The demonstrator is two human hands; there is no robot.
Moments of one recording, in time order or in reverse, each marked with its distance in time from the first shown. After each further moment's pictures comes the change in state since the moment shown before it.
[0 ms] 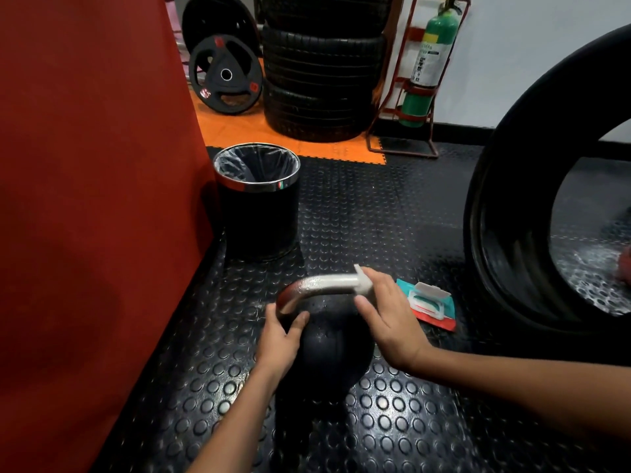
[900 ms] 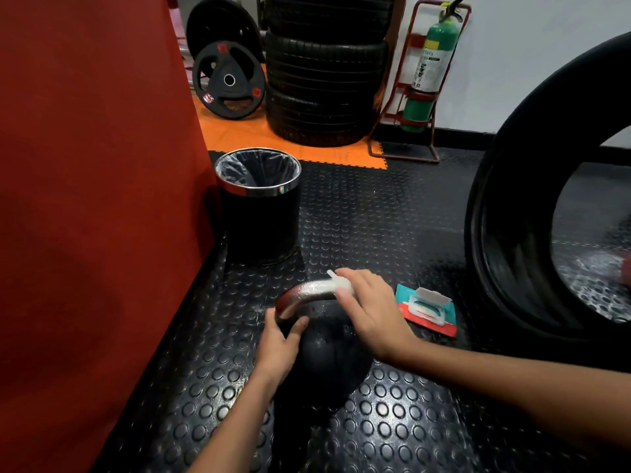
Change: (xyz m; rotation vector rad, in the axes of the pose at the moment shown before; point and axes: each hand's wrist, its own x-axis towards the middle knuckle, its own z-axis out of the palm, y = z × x) left_hand 0.002 -0.001 0.002 -0.007 0.003 -0.015; right_hand 0.021 -0.028 0.000 -0.091 -0.057 -0.024
